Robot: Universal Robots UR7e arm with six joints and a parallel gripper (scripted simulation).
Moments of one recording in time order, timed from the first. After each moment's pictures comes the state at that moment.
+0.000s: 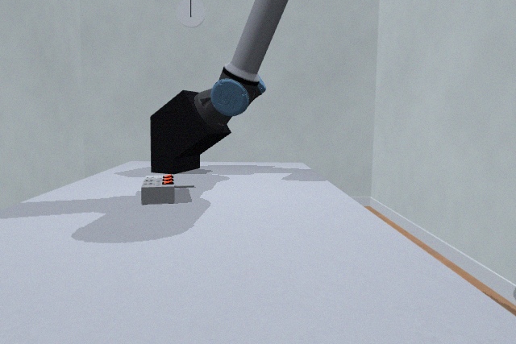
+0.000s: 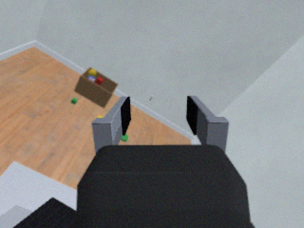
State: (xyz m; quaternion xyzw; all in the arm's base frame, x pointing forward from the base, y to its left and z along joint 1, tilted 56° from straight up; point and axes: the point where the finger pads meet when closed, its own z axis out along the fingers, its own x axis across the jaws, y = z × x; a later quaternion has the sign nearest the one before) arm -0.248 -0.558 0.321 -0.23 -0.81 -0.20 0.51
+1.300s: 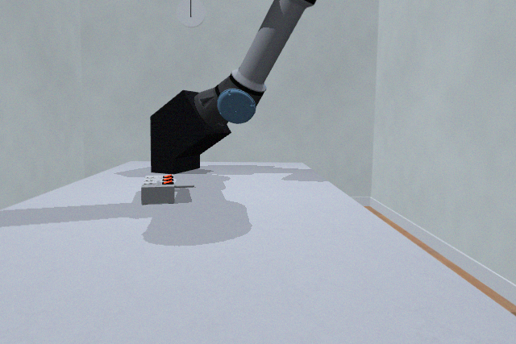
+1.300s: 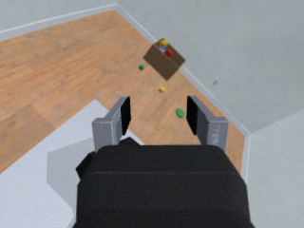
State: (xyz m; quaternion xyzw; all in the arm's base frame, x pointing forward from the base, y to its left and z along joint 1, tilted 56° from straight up) arm -0.064 -0.503 0.184 -0.21 -0.88 -0.23 0.35
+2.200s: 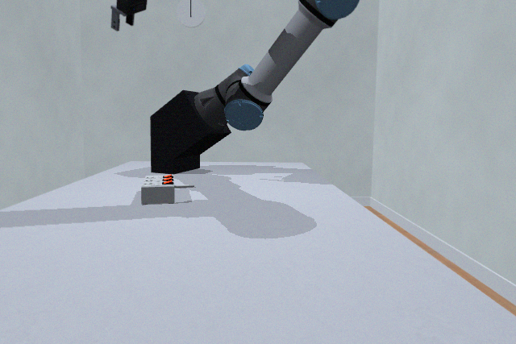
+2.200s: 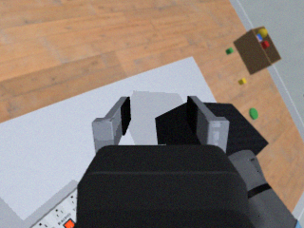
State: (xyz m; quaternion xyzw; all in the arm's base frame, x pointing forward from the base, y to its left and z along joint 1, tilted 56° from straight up) arm 0.143 -0.393 0.066 -0.15 -0.95 -0.25 0.14
